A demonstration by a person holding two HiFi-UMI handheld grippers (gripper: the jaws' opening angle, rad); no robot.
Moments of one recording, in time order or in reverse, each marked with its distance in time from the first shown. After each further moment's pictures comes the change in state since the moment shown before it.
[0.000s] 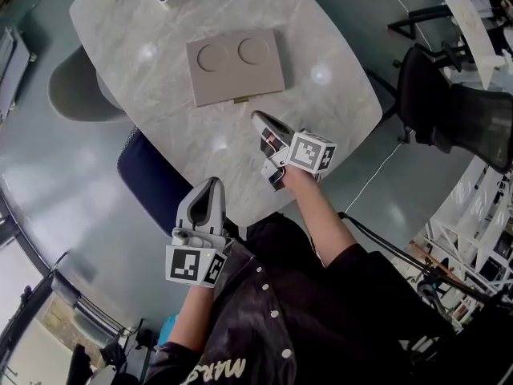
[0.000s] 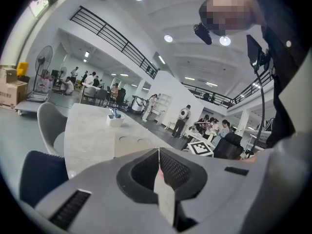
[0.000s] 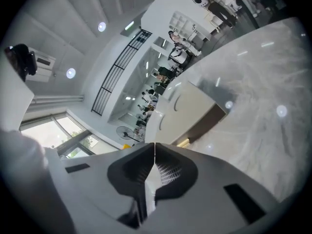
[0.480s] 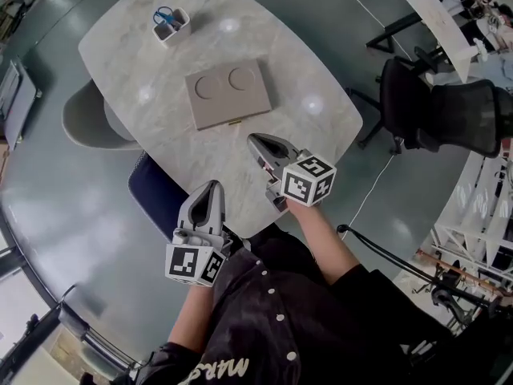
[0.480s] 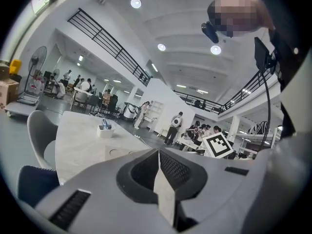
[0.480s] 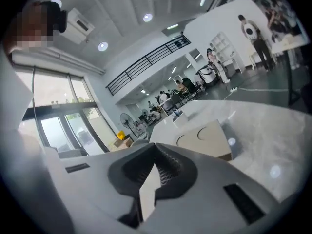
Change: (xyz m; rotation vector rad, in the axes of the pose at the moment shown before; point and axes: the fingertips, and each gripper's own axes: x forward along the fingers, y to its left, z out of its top) left arm -0.016 -0.022 0.045 0.022 -0.096 -0.106; right arm -0.053 0.111 0.021 -0.465 -0.044 0.007
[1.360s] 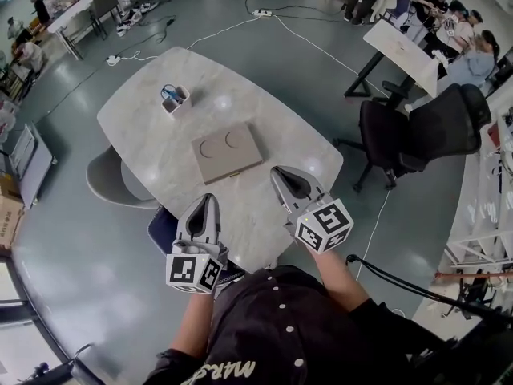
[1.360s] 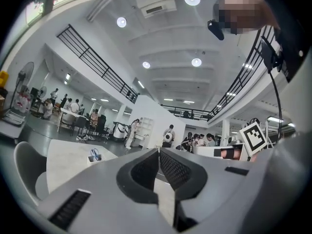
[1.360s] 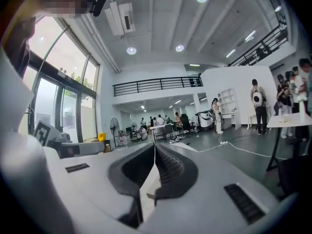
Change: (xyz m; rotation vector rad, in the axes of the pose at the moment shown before) left arm -0.020 -0.027 0.093 0.136 -0.197 -0.111; right arm -0.116 0.093 0.105 -0.436 -0.280 -0.184
